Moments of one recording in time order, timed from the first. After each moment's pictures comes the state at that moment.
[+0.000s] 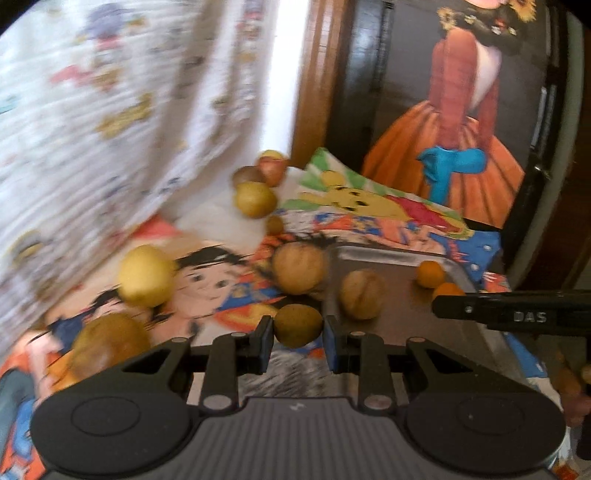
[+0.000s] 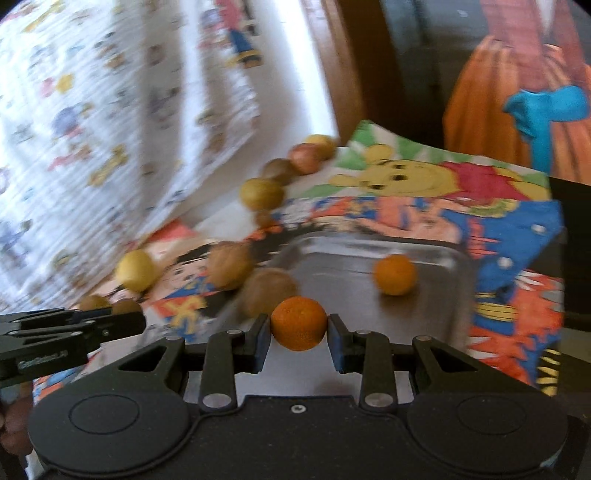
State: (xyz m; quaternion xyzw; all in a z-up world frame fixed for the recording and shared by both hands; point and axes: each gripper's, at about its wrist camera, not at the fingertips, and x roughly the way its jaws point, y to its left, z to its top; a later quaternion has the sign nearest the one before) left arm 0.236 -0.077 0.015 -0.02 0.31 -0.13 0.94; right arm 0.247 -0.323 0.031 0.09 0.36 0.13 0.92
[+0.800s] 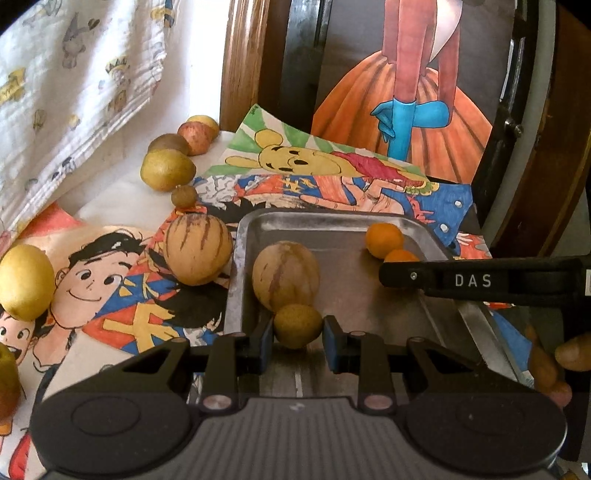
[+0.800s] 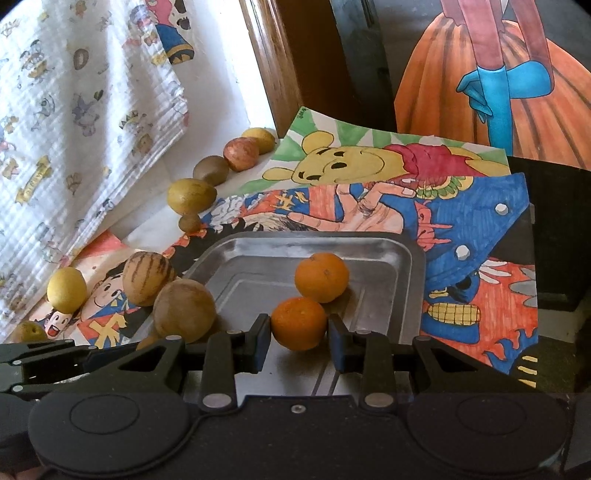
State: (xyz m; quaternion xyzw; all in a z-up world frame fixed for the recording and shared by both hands) left arm 0.274 -0.143 -0.025 0.00 0.36 -0.19 0.92; right arm 0.280 -0.345 -0.001 0.10 0.38 0.06 0.92
